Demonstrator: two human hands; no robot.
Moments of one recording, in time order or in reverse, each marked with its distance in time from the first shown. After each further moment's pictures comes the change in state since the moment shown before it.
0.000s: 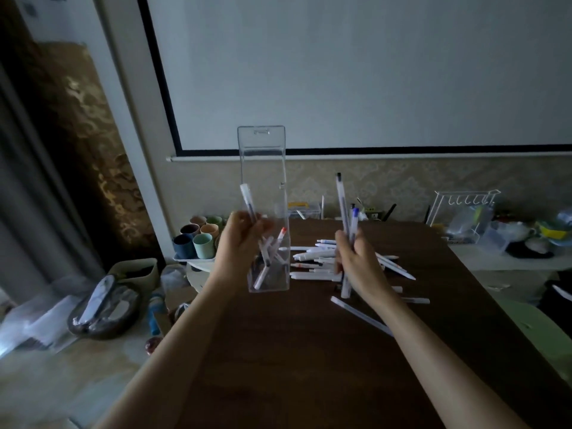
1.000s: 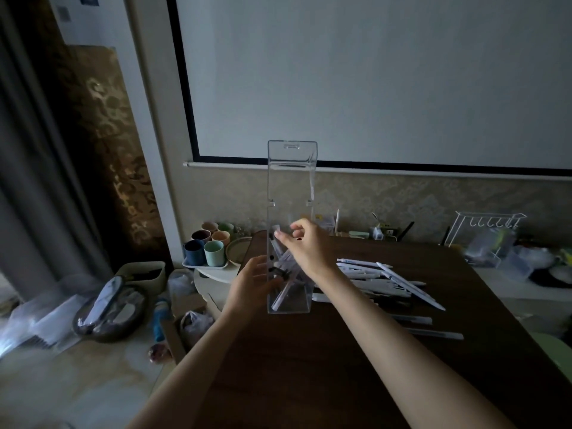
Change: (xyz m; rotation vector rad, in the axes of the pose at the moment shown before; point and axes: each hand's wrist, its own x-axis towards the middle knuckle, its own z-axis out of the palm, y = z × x) left_hand 0.018 -0.088 -0.025 0.141 -0.138 -0.290; right_hand 0.087 -0.016 0.117 -0.262 0.033 -0.112
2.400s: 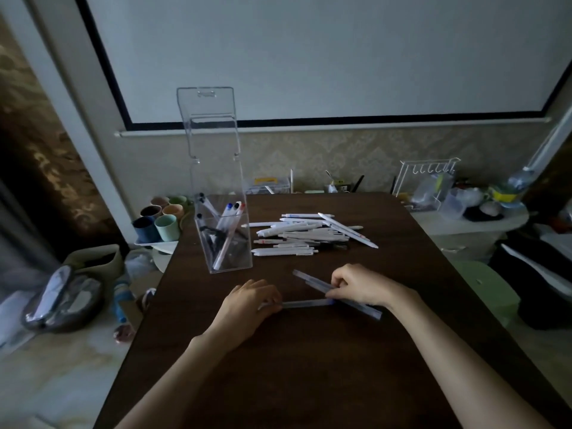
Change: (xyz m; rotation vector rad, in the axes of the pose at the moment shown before) left_hand -0.078 -0.014 0.088 0.748 -0.398 0.390; right_hand -0.113 0.121 -0.164 -0.503 -0.755 0.332
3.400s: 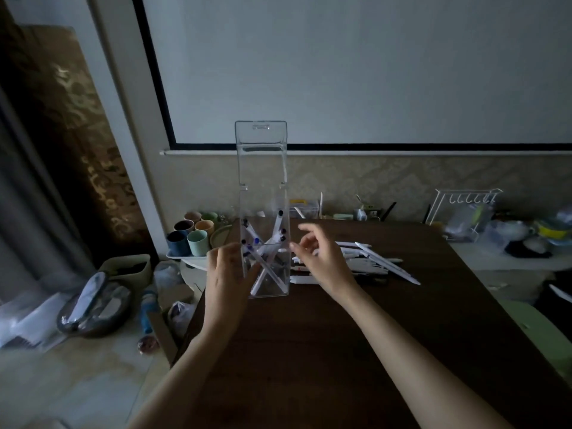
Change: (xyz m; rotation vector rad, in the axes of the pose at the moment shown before) left_hand 0.004 -0.032 -0.075 -0.292 0.759 -0.321; right_hand 0.067 -0.126 -0.003 0.622 0.584 -0.415
